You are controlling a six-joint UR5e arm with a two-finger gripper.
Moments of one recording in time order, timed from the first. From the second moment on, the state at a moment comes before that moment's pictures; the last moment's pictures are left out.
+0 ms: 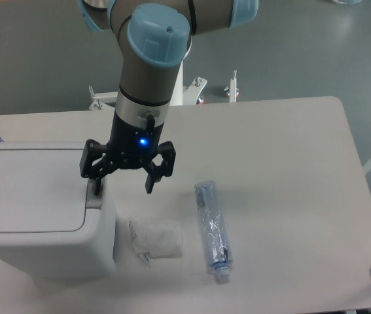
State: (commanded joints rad) arm 2.29 -1.80 -1.44 -1.20 1.21 0.03
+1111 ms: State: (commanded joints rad) arm 2.34 -1.77 -1.37 -1.05 1.36 0.09
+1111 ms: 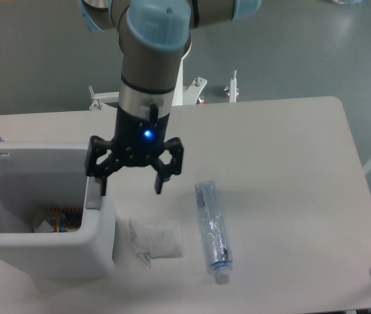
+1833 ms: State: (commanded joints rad) arm 2.42 -1.73 -1.43 -1.17 1.64 0.58
